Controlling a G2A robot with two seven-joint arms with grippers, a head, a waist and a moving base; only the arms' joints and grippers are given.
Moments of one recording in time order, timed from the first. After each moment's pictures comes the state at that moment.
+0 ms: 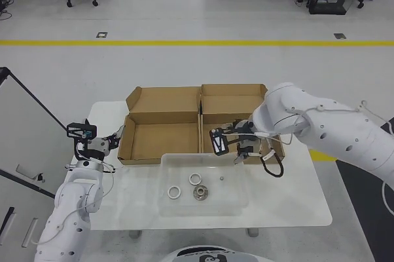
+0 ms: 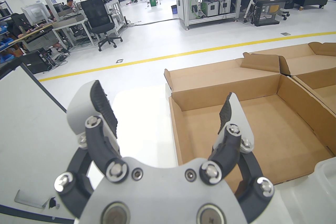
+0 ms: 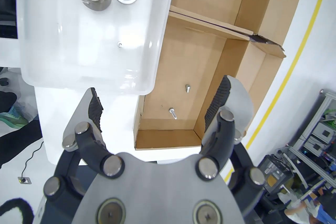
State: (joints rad) left arm 1.73 -1.15 -1.60 -1.80 1.33 0.00 0.00; right arm -0.27 -0.83 0.19 -1.71 -0.49 -0.80 1.02
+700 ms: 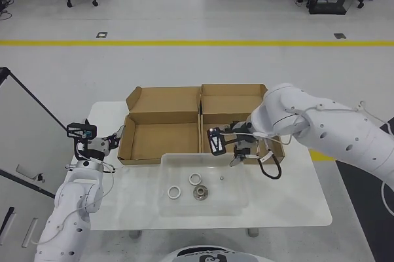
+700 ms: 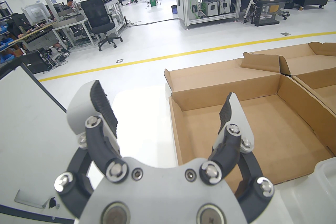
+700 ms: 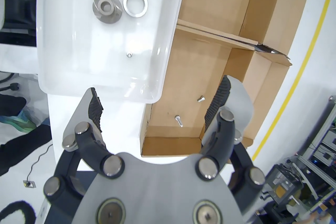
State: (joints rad) left arm 1.73 -1.15 -1.60 -1.80 1.33 0.00 0.00; right arm -0.30 -0.83 0.20 -1.72 -0.46 -0.74 0.99
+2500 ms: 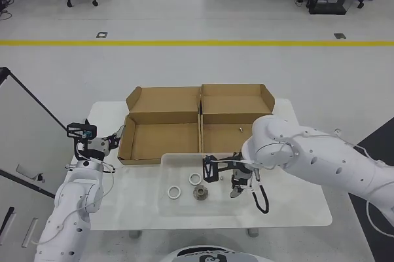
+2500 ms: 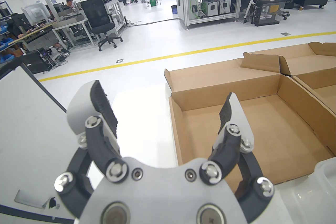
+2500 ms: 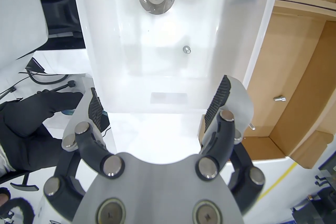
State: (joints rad) left arm 1.73 -1.15 -1.60 -1.80 1.33 0.00 0.00; right arm -0.48 -0.86 0.24 -1.85 -0.35 -0.48 1.34
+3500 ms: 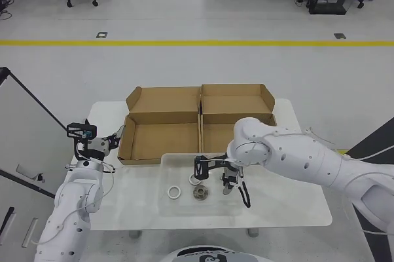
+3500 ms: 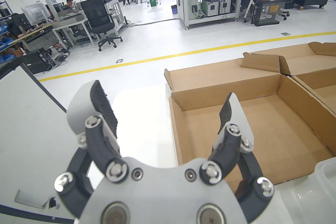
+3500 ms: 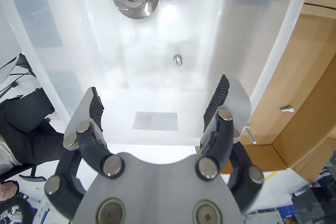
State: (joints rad) left arm 1.73 -1.15 -1.60 -1.80 1.33 0.00 0.00; right arm -0.49 -1.02 0.17 -1.64 -0.42 -0.46 1.36
